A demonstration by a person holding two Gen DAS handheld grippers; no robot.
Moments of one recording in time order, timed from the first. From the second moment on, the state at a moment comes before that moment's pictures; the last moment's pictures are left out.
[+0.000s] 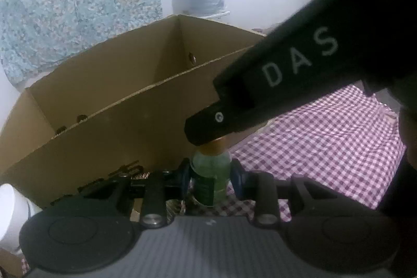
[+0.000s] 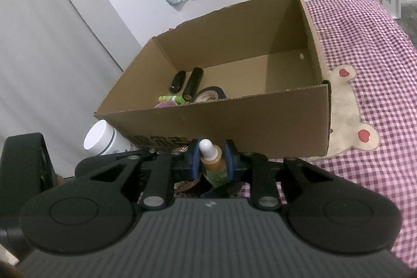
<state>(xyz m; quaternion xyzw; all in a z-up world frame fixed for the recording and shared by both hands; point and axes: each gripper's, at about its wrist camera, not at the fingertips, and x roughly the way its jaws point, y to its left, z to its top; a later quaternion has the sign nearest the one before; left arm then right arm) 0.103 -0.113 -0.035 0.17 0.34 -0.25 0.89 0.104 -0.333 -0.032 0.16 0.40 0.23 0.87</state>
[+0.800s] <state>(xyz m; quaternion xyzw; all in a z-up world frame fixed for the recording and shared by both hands) 0.149 -0.081 0.098 0.11 0.32 -0.24 0.91 0.134 -0.302 0.112 0.10 0.31 0.31 0.90</state>
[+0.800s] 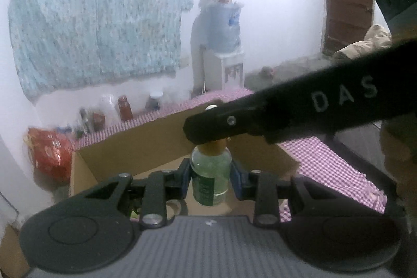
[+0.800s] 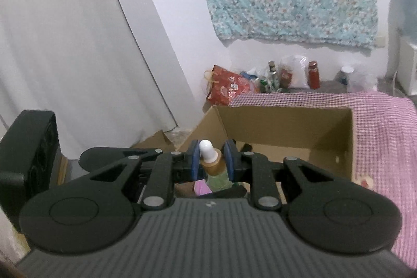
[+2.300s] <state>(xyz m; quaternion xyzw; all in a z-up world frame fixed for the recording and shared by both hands) 0.290 -0.082 0.079 0.08 0.43 -0.16 0.88 0.310 -0.287 0.046 0.23 0.41 0.29 0.83</state>
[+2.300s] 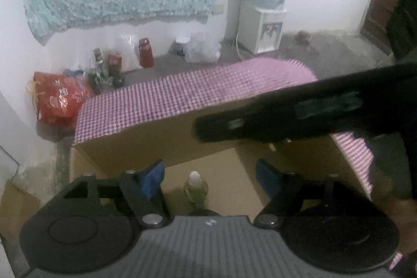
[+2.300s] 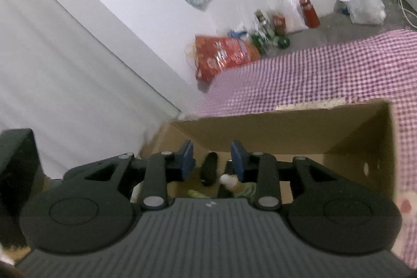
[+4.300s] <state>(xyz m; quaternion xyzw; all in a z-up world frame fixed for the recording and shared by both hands) 0.088 -0.082 -0.061 0.05 0.38 -0.27 0.88 0.097 -0.313 -0.081 0.25 0.48 0.20 0.82</state>
